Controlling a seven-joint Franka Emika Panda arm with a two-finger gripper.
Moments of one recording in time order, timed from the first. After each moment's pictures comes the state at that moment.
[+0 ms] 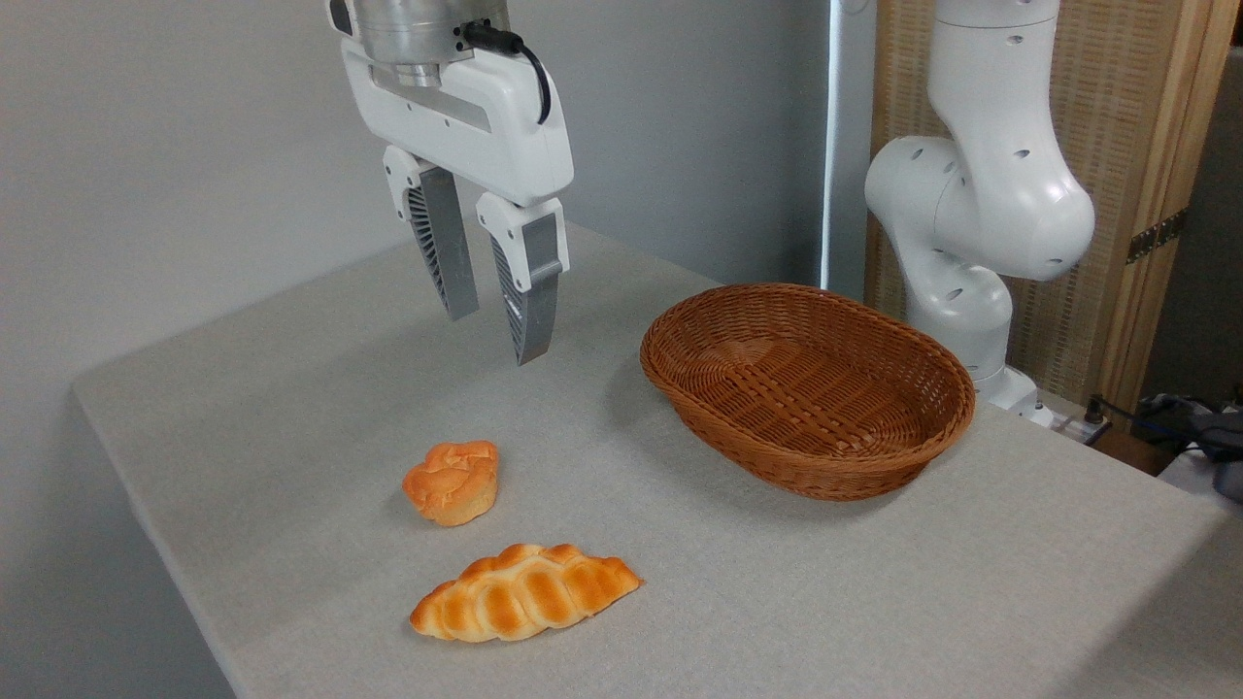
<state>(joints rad) -0.11 -0.01 0.07 -1.58 -0.05 1.60 0.70</state>
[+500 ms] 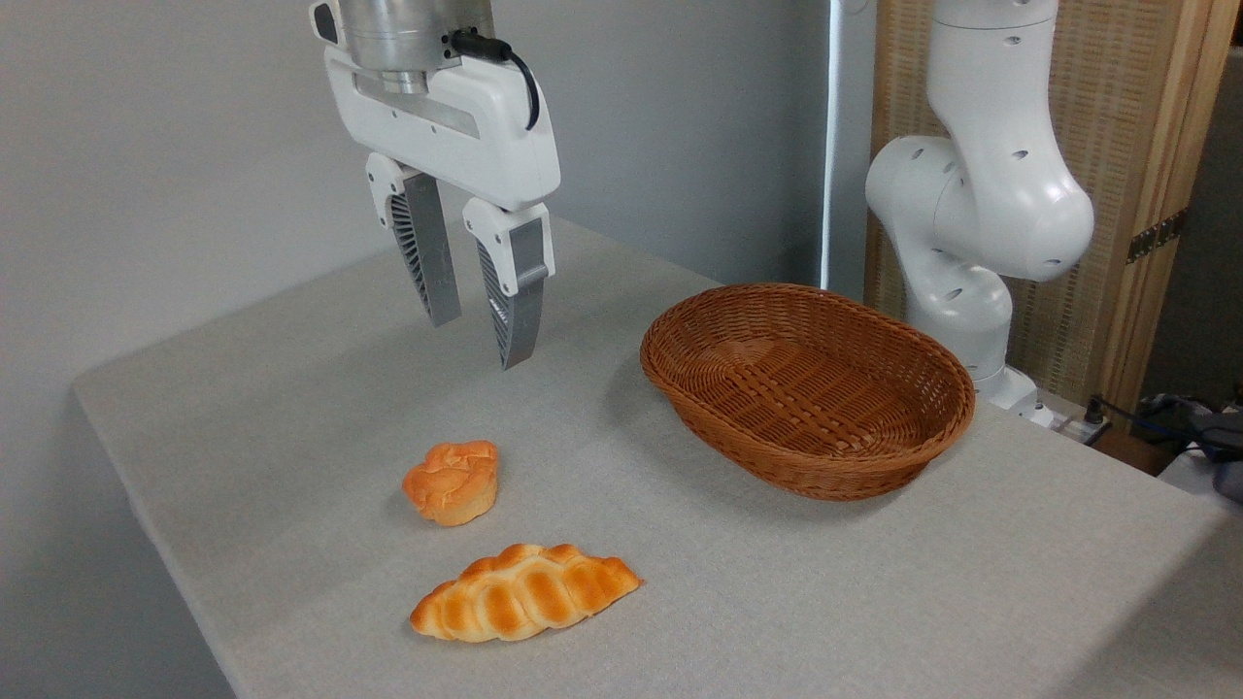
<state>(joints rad) -0.13 0.00 0.07 -1.59 -0.05 1.63 0.65</state>
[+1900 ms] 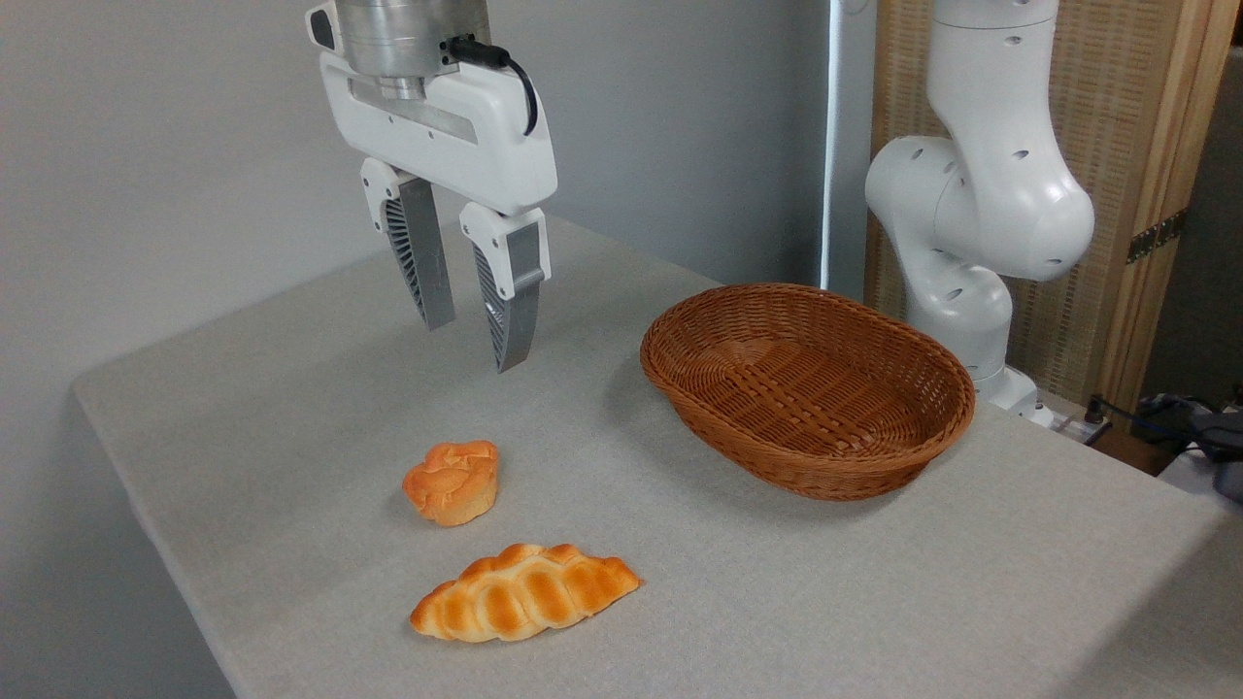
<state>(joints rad) -0.12 0.00 0.05 -1.60 -0.05 1.65 0.62</state>
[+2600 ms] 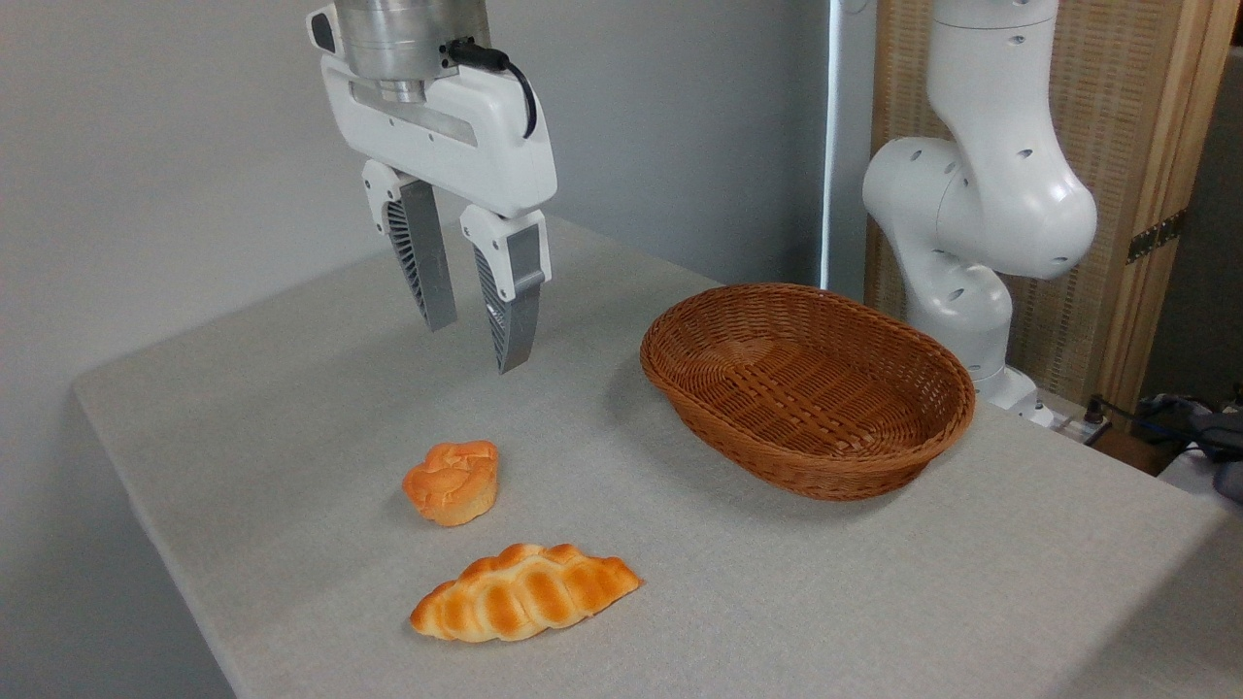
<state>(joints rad) -0.06 0.00 -0.01 -1.60 -0.05 1.65 0.63</state>
